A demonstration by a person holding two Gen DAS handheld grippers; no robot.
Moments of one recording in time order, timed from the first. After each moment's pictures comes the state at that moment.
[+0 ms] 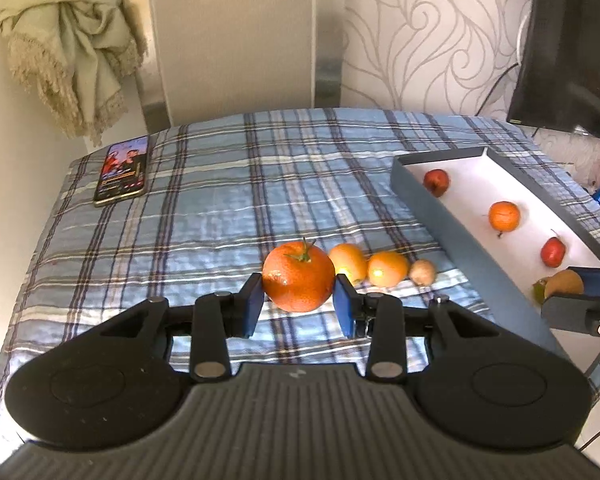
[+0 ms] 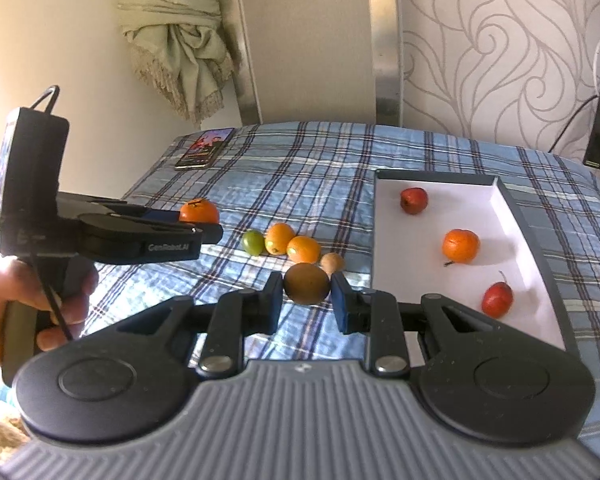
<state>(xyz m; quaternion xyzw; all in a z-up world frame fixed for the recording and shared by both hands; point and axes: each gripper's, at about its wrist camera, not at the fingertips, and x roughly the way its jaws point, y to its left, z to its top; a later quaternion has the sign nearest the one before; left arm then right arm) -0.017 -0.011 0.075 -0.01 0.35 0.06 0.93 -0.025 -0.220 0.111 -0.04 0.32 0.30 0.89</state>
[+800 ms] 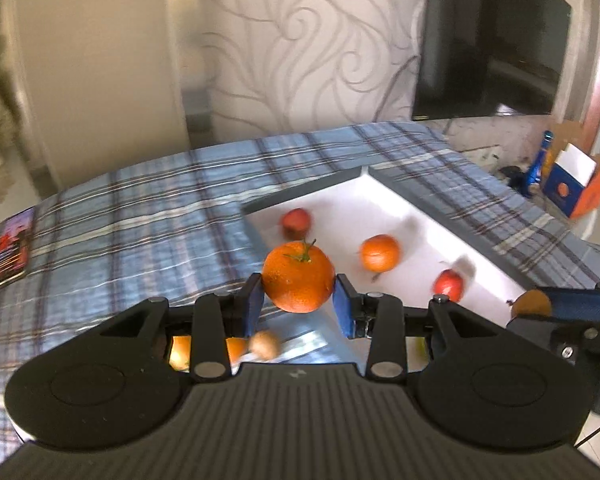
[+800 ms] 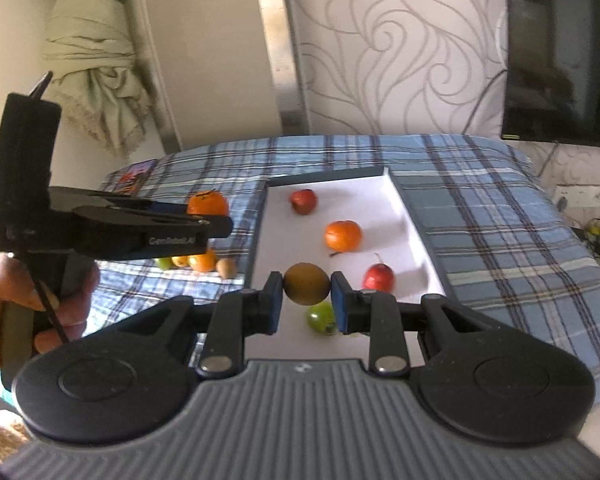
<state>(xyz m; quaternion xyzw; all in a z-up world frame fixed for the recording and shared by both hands) 0.041 -0.119 0.093 0.03 0.33 -0.07 0.94 -0.019 -0.301 0.111 0.01 0.32 0.21 0.93</state>
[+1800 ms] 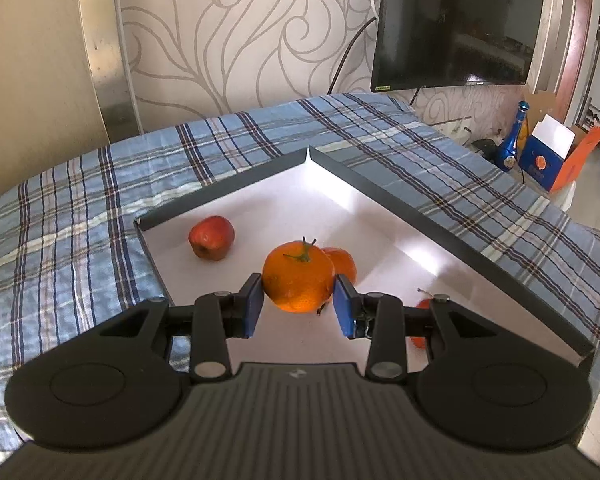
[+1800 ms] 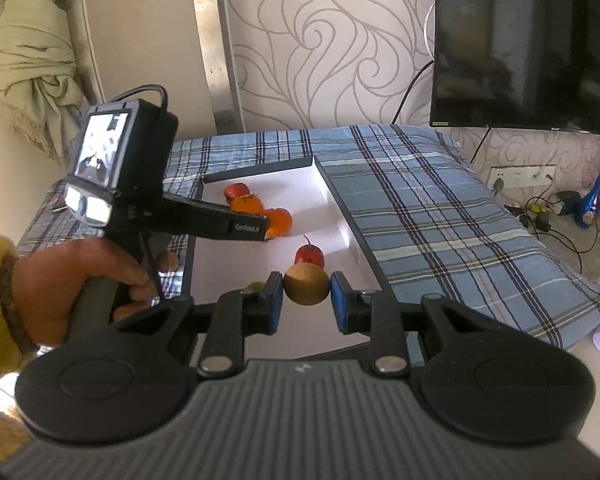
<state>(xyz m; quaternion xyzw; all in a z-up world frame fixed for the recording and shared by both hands) 0.118 -0.169 0.050 0.04 0.36 -0.12 0.93 -0.041 -0.318 0.115 0.01 0.32 0.11 0.94</state>
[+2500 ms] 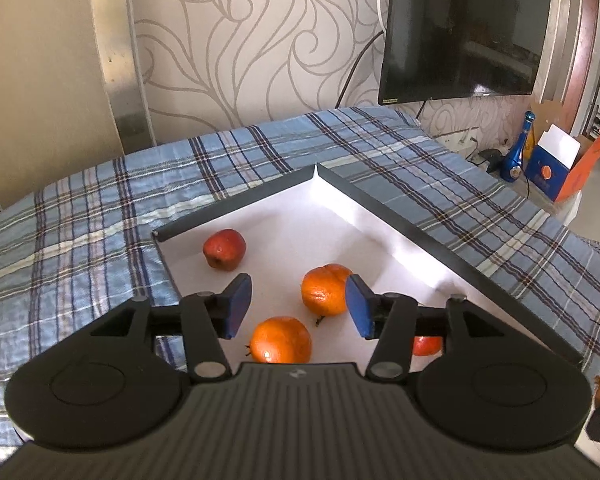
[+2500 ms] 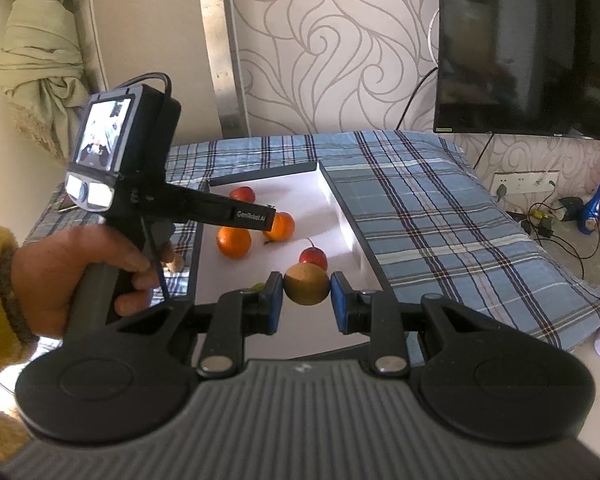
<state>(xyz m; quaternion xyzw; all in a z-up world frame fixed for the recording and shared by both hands) 0.106 -0.167 0.068 0.04 0.35 -0.10 0.93 -0.043 -0.320 0.116 0.00 0.31 0.12 0.94</state>
